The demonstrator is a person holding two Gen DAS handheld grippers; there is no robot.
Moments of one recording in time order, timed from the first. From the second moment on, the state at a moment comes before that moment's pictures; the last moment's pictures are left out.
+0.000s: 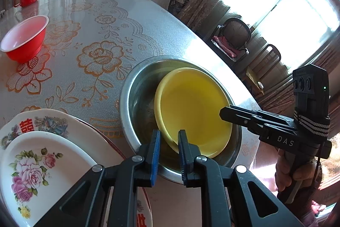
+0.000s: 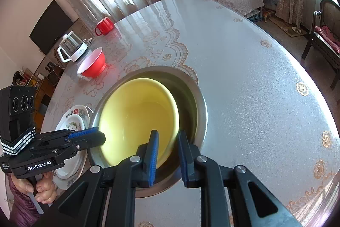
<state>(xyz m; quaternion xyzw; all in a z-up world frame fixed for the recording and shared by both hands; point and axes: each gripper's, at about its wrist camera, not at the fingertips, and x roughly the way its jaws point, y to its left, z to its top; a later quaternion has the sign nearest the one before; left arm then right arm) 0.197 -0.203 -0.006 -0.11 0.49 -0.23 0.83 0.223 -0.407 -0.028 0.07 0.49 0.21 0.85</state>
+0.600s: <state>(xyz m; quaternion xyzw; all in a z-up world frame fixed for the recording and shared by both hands) 0.199 -0.197 -0.007 -0.12 0.48 -0.23 0.84 0.226 -0.385 -0.029 -0.02 0.46 0.18 0.87</state>
